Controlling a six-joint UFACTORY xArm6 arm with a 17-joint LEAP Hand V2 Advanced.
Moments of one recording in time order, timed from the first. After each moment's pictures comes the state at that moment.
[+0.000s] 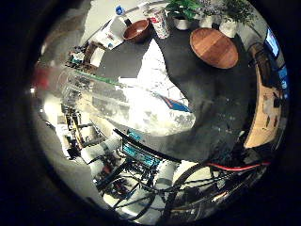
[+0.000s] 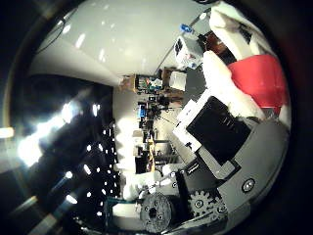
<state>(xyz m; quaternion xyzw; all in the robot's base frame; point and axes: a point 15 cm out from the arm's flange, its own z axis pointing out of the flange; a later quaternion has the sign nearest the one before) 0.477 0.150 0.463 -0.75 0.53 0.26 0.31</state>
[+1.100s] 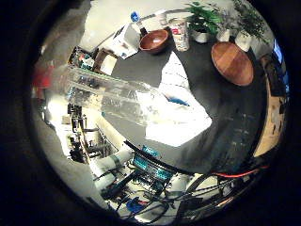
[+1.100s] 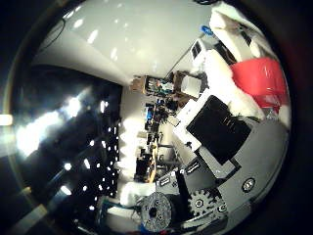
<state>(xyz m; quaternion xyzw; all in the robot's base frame) 0.490 0.249 0.502 -0.73 0.48 0.27 0.41</state>
